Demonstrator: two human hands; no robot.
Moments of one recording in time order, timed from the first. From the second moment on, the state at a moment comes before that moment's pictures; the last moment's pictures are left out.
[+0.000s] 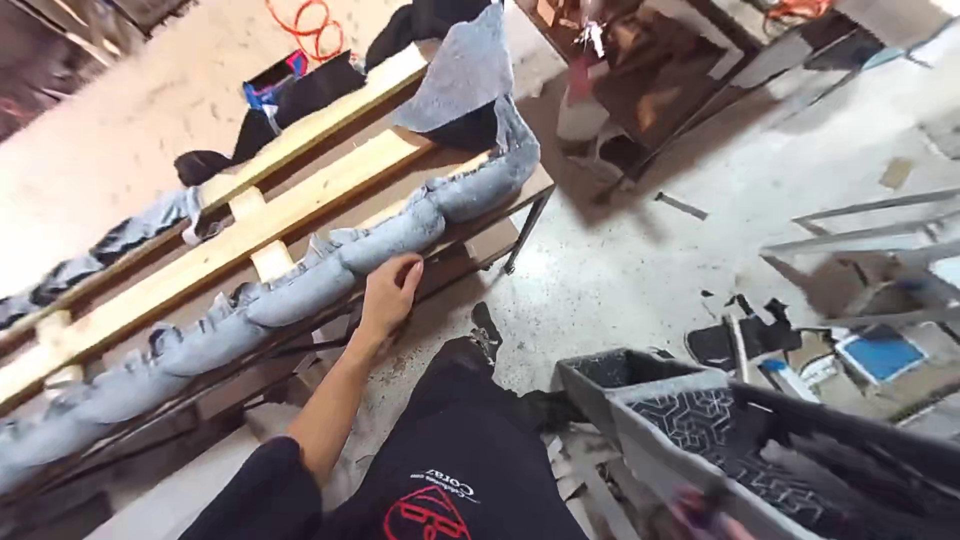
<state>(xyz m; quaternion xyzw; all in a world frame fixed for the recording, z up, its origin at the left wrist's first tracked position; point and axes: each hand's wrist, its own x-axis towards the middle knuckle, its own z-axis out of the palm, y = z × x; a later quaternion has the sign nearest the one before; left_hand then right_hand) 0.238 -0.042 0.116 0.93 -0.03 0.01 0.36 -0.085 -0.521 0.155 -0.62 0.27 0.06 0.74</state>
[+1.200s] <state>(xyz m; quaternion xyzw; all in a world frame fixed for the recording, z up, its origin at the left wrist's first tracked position) 0.534 -0.216 0.179 0.96 0.04 0.01 0.28 0.700 -0.440 0.132 -0.74 -0.56 0.37 0.10</state>
